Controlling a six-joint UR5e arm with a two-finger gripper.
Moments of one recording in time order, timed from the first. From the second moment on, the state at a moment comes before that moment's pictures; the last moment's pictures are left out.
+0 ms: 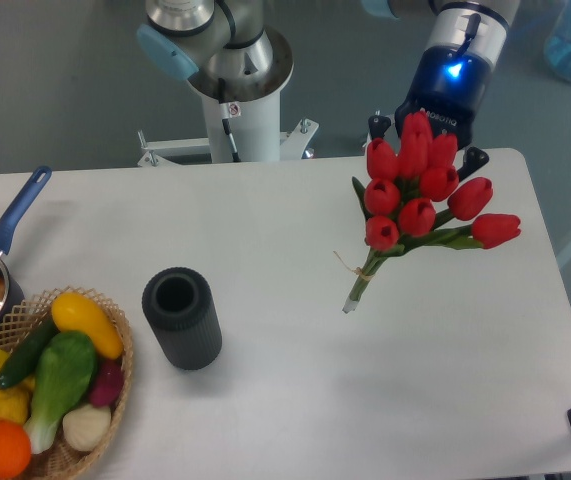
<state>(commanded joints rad) 2.92 -1.65 -1.75 -0.81 0.50 0.98</state>
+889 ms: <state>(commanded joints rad) 2.99 -1.61 -1.74 -0.82 0.87 1.02</state>
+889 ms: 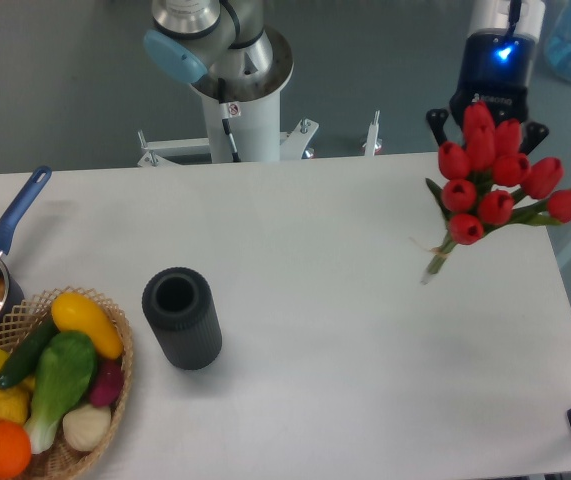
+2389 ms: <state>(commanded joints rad) 2.56 -1.95 -1.70 -0.94 1.73 1.10</state>
